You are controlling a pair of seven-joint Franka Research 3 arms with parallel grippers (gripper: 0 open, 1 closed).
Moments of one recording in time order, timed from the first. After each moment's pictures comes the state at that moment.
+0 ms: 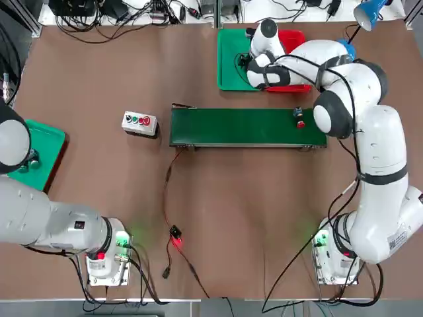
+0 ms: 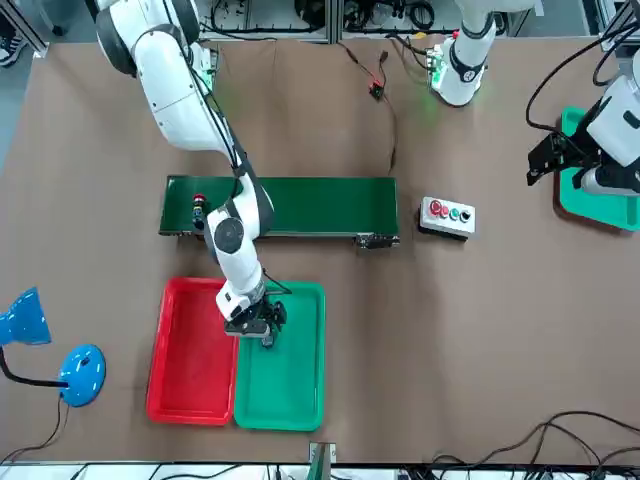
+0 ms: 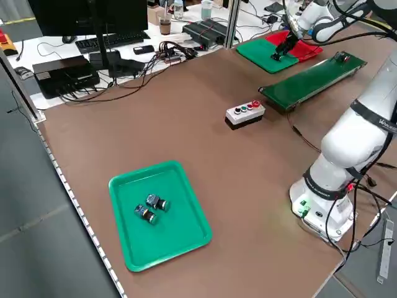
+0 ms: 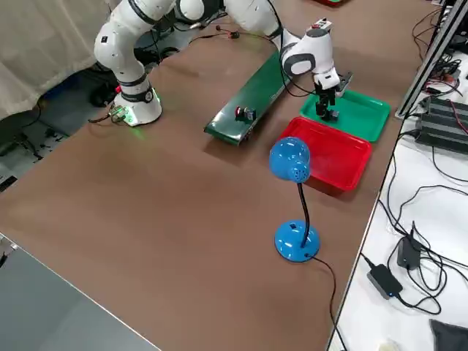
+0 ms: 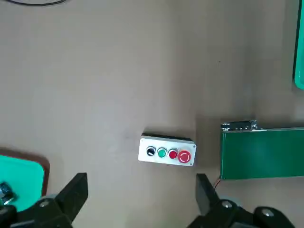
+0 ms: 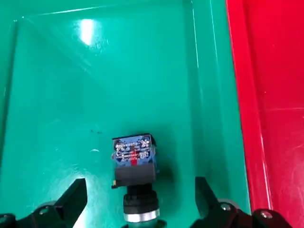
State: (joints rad) left arm -0.08 0.01 -0.02 -1.56 -0.03 1.58 -0.04; right arm 0.52 0.87 -0.07 -1.49 -0.07 2.70 0.62
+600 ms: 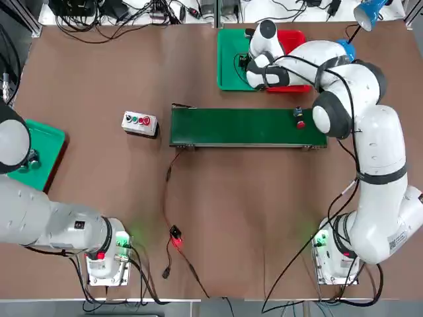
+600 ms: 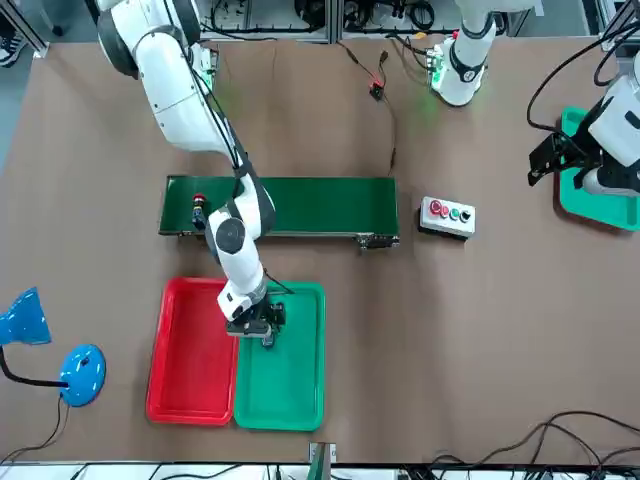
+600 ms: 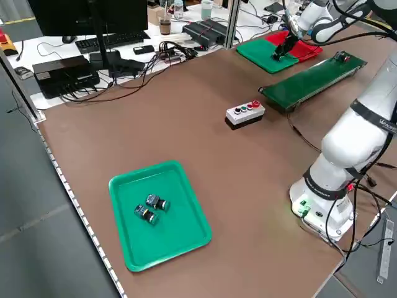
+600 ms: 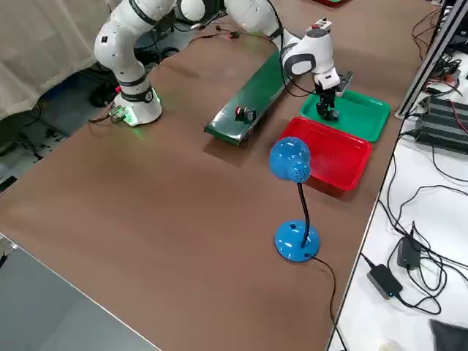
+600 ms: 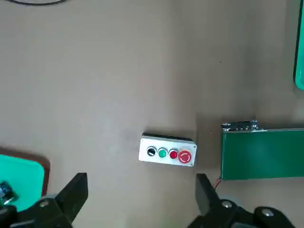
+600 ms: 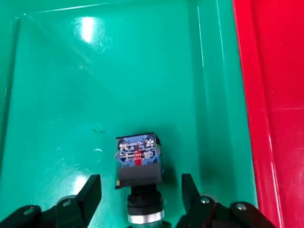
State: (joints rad) left arm -0.08 0.01 -0.02 -1.56 -0.03 1.58 -0.04; right arm 0.52 0.89 -0.06 -1.48 -0.07 2.70 0.62
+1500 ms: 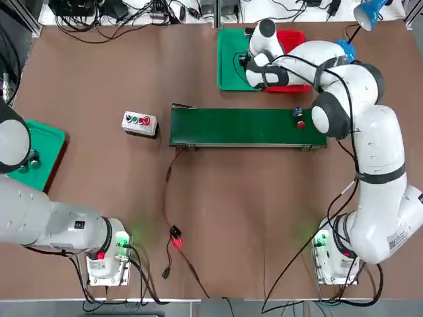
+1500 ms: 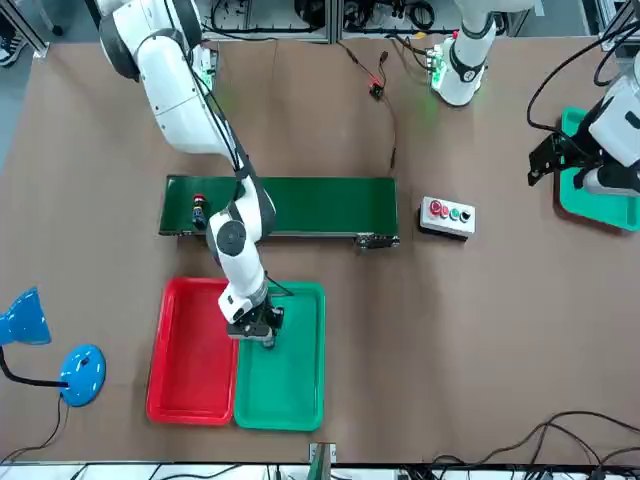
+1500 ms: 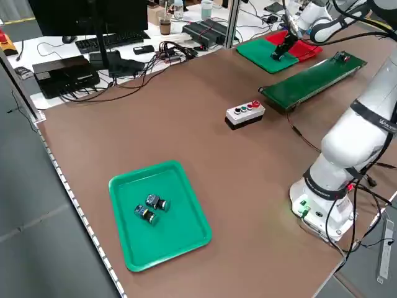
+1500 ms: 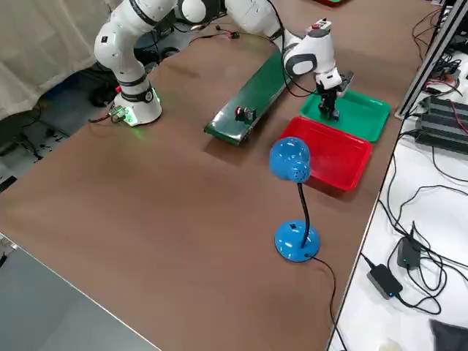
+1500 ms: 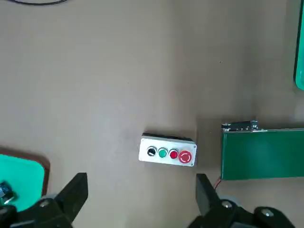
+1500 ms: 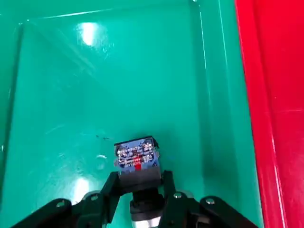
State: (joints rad) left arm -0.07 0.01 -0.02 -1.56 -0.03 1.58 -0.04; right arm 0.52 0.90 -0.07 -1.45 -0.07 2.69 0.62
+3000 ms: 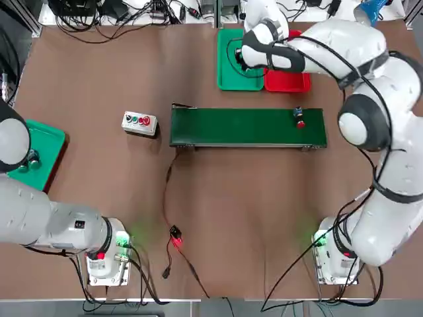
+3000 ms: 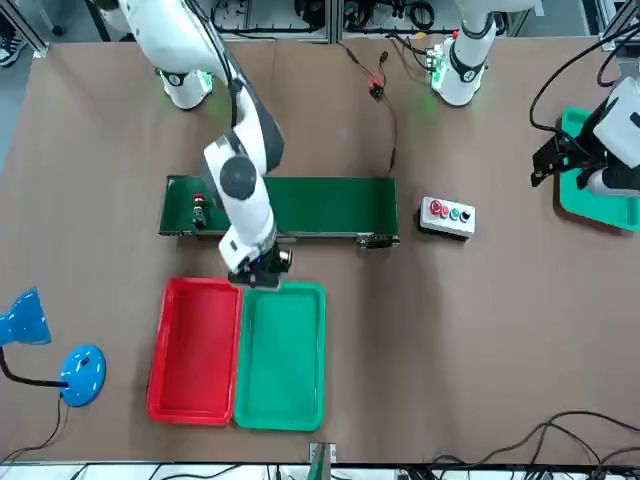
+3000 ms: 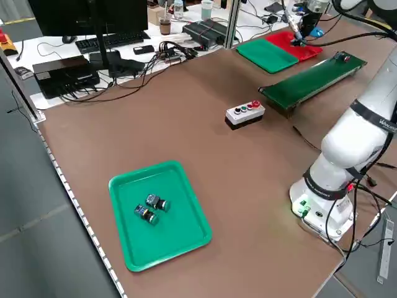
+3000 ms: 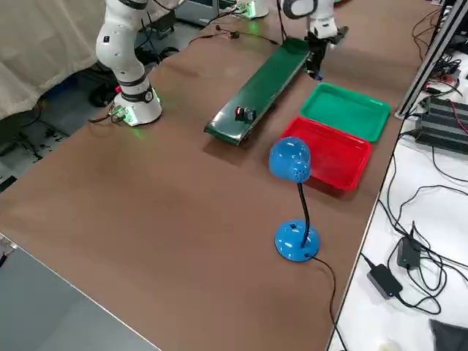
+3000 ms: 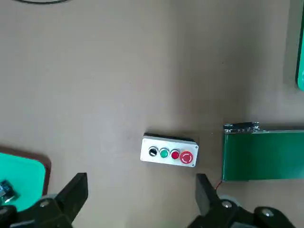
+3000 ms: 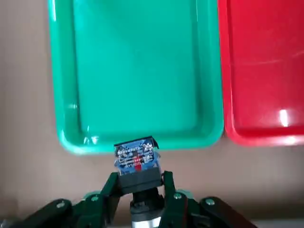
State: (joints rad) left arm -0.07 0.01 -0.02 -1.56 -0.03 1.58 -0.04; right arm 0.61 0.48 0.00 -1.65 -0.05 2.23 0.72
